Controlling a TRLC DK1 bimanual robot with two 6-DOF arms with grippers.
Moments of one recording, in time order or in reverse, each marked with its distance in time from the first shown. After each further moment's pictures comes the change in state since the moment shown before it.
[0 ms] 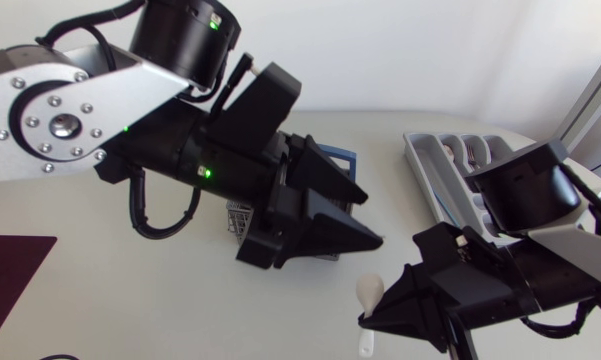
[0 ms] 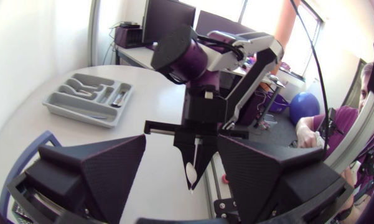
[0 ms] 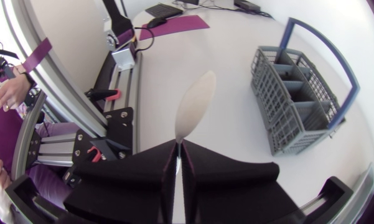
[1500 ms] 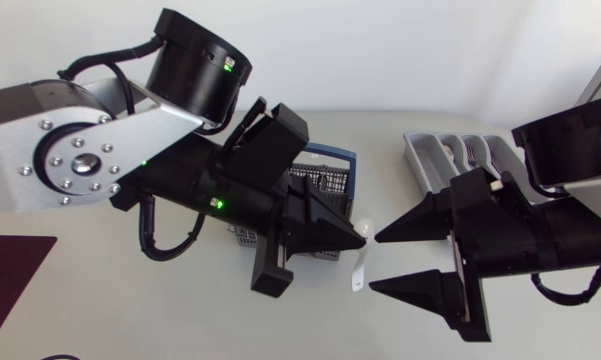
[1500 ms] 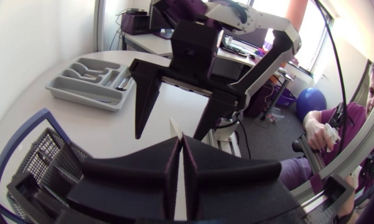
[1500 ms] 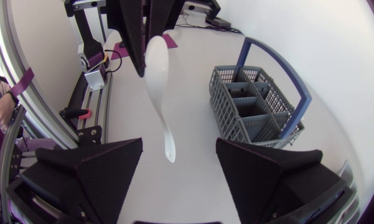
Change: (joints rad) left arm -0.037 0.000 -0.082 0.015 -0.074 0.017; right arm -0.159 -0.004 0.061 0.071 -0.024 -0.029
